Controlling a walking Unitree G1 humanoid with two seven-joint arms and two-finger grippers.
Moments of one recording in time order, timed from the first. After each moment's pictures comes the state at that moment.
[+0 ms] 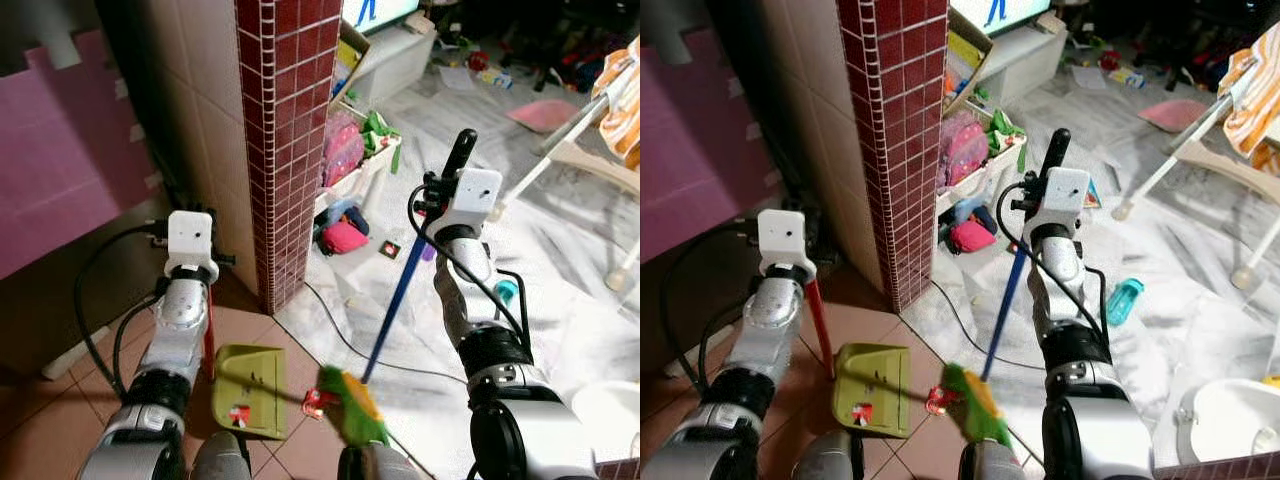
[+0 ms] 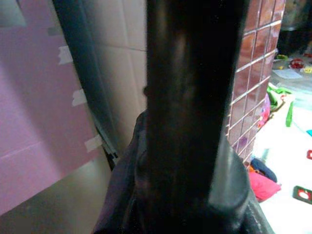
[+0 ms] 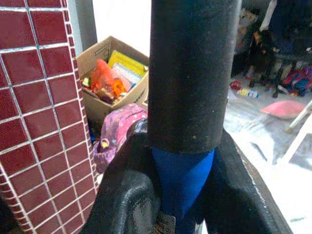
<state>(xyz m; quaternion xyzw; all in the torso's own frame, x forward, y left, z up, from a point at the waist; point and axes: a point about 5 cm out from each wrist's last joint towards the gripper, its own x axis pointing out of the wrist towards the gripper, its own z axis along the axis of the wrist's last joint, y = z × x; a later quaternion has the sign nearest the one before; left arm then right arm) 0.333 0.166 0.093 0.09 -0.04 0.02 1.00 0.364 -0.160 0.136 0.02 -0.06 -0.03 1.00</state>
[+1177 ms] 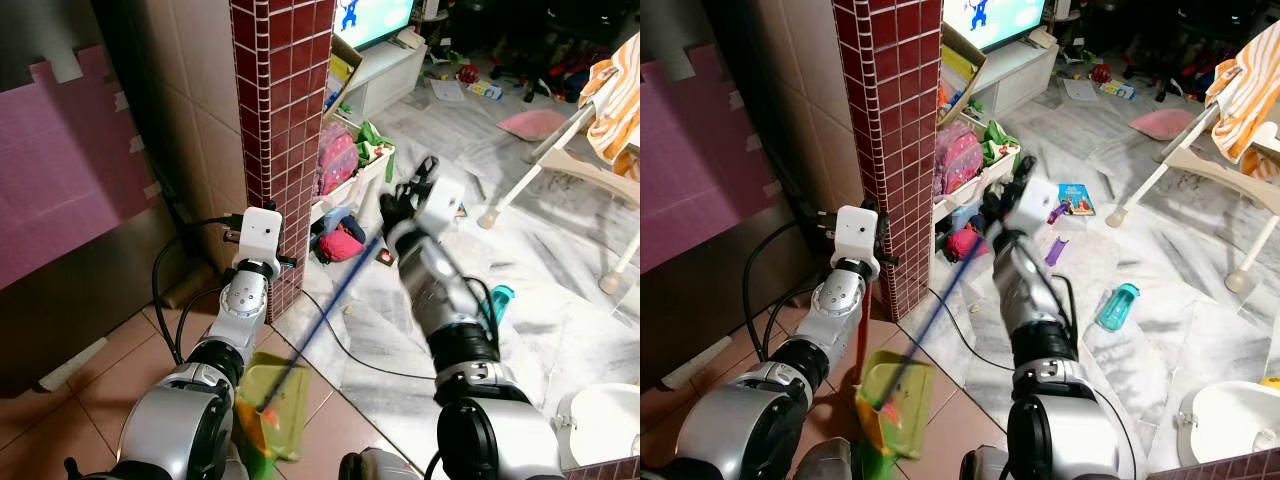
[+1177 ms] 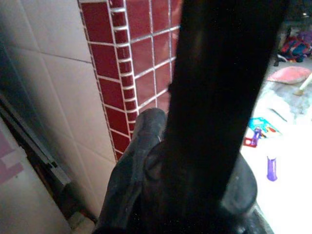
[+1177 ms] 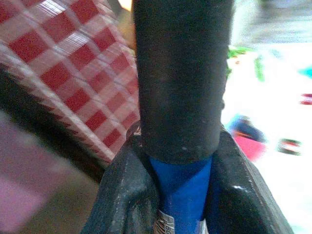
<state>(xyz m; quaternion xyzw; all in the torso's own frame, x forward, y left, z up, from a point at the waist) 0.346 0.091 0.085 0.06 -0.01 -0.07 1.00 0.368 -0.112 0.142 0.27 0.05 0.07 0.96</state>
